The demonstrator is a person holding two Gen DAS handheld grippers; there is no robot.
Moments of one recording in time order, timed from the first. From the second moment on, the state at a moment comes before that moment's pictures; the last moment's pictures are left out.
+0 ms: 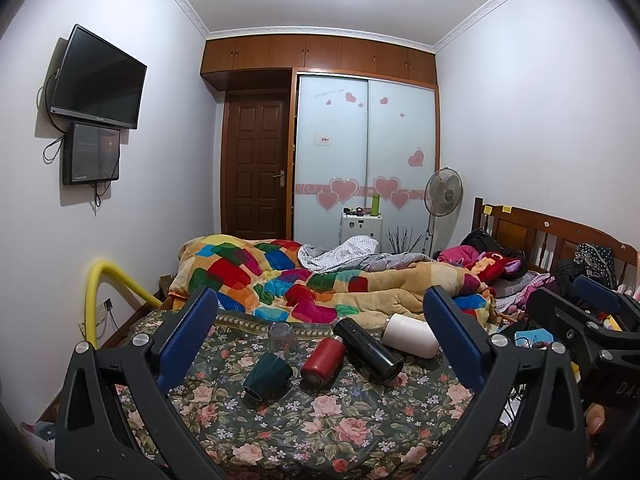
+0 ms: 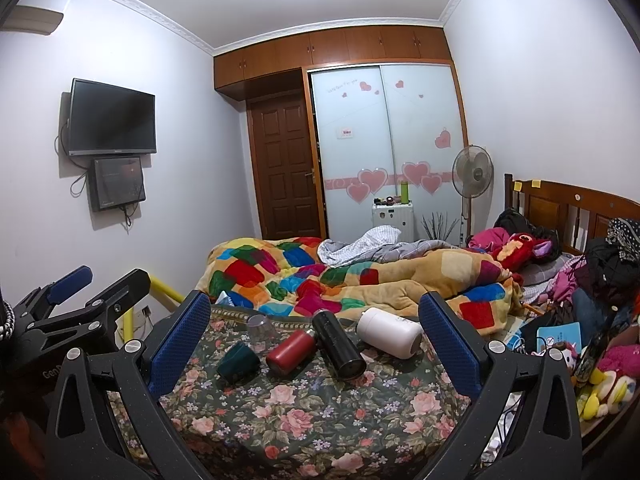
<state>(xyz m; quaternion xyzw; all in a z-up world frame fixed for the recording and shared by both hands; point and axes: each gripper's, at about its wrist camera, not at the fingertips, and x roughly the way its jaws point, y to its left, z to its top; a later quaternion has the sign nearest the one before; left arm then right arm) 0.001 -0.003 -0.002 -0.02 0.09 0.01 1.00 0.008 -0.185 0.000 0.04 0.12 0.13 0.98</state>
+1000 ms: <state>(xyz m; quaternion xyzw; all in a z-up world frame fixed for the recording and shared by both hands) 0.049 0.017 -0.032 -0.03 0.14 0.02 0.99 0.044 -0.182 -0.020 0.03 0.16 0.12 0.98</state>
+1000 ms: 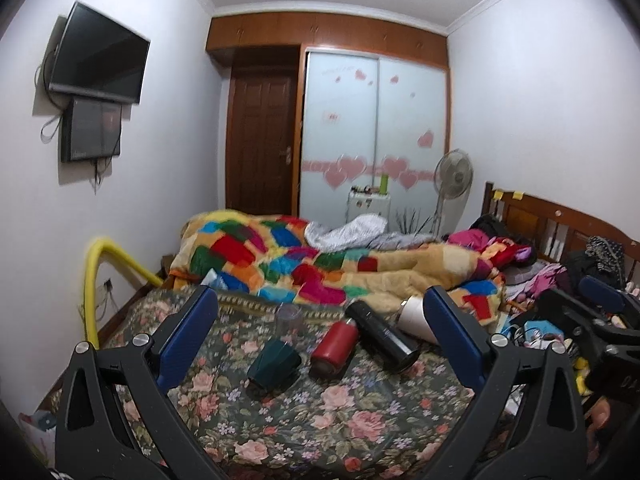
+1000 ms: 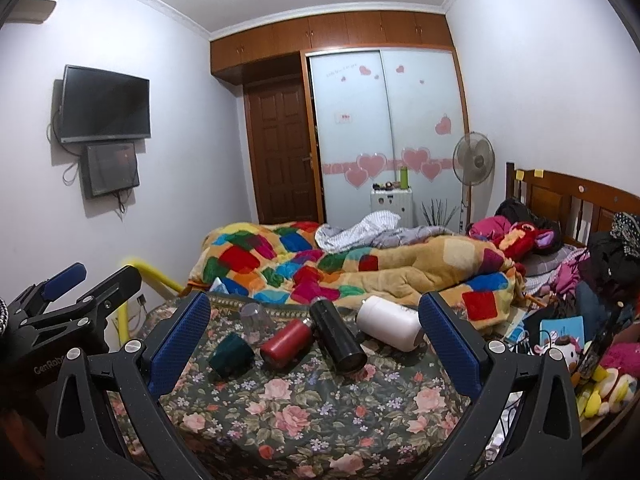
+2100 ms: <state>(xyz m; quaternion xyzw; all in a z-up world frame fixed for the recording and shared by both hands) 0.300 0.082 -0.292 0.06 0.45 0.01 0.89 0.180 -0.162 -0.138 -0.01 0.36 0.09 0.93</state>
